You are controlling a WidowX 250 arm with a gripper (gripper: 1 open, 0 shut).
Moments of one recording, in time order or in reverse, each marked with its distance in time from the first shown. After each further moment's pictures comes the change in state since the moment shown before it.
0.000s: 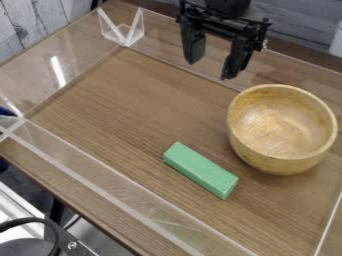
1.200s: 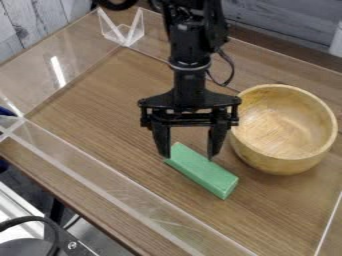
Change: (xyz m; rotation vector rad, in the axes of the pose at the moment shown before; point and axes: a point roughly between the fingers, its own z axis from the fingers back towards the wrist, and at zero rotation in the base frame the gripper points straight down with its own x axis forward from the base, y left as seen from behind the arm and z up) arm -0.062 -0.009 -0.072 -0.077 0.043 0.691
